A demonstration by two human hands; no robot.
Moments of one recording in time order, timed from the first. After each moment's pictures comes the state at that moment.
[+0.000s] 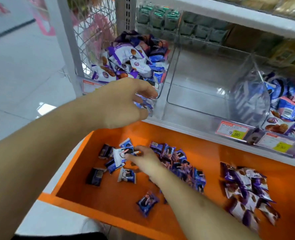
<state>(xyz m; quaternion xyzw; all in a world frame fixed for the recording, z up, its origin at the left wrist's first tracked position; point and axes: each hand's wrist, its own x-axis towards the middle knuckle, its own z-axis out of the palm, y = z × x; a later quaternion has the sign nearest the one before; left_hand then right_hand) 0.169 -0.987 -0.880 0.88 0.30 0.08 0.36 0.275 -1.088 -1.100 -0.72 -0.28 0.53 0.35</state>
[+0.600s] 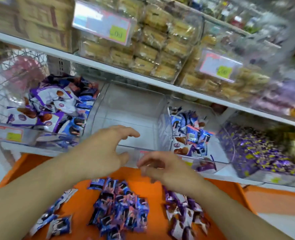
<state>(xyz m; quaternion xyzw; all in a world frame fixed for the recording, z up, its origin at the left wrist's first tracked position) 0.266 -1.064 -0.862 0.92 0.20 0.10 0.33 0.433 -1.226 -0.880 -0.75 -0.46 0.36 0.30</state>
